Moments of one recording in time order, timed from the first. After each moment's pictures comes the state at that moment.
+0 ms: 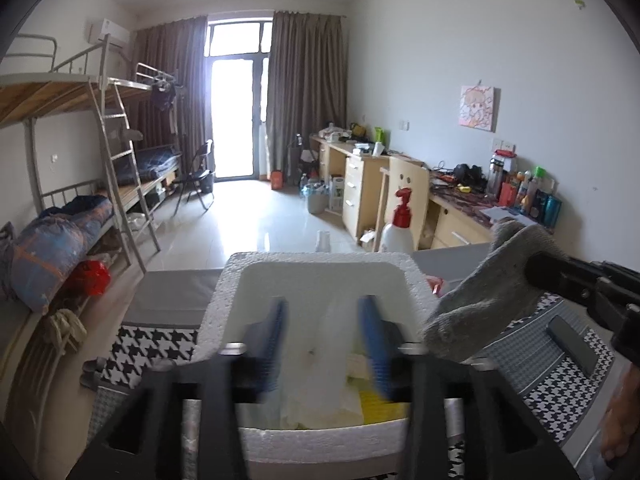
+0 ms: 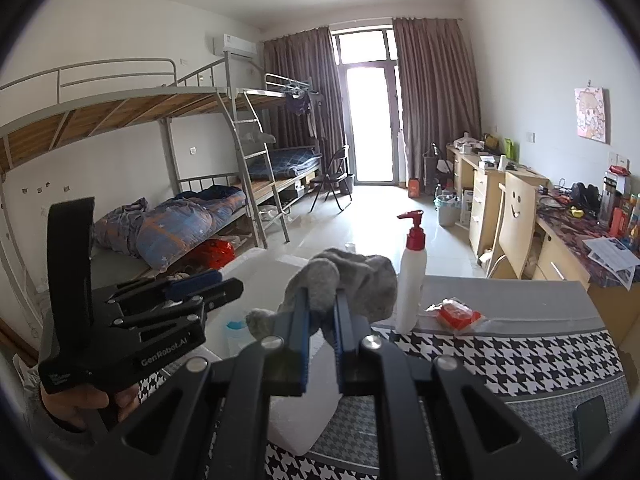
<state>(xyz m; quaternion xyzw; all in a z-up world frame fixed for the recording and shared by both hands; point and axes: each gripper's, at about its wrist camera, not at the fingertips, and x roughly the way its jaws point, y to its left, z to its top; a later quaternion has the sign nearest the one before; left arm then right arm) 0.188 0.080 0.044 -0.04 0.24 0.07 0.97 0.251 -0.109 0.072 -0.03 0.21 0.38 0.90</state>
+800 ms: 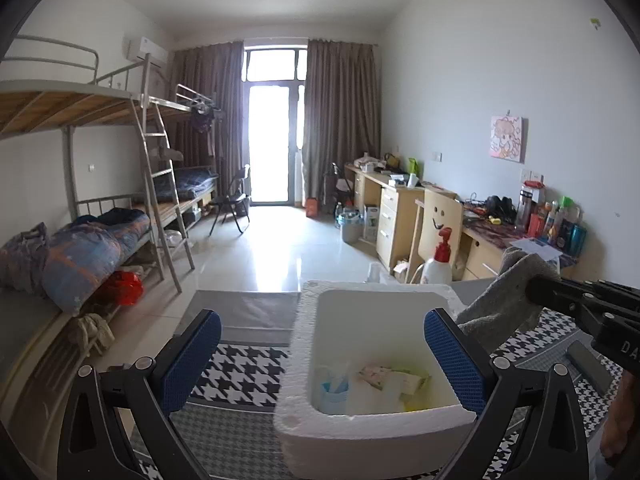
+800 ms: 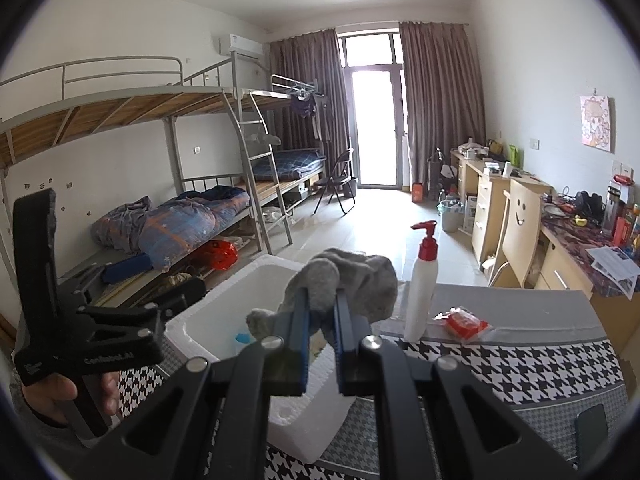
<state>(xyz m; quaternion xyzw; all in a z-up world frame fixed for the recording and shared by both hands) 0.149 0.106 0.066 -0.05 0.18 0.13 0.97 0.248 -0.091 0.079 -0.04 0.21 0.39 0.90</state>
